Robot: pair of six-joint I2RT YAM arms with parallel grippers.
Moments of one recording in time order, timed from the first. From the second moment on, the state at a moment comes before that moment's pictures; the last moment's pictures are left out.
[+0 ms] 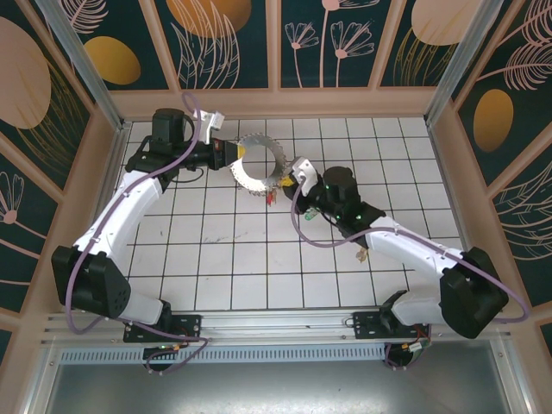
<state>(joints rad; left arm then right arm) -0.26 1.46 1.34 -0.42 0.77 -0.24 0.69 1.31 0.83 0.17 -0.19 -0.14</state>
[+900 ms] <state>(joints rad) -0.31 1.50 1.42 -0.57 0.67 -0.17 0.69 1.31 0.63 0.53 -0.18 -0.16</state>
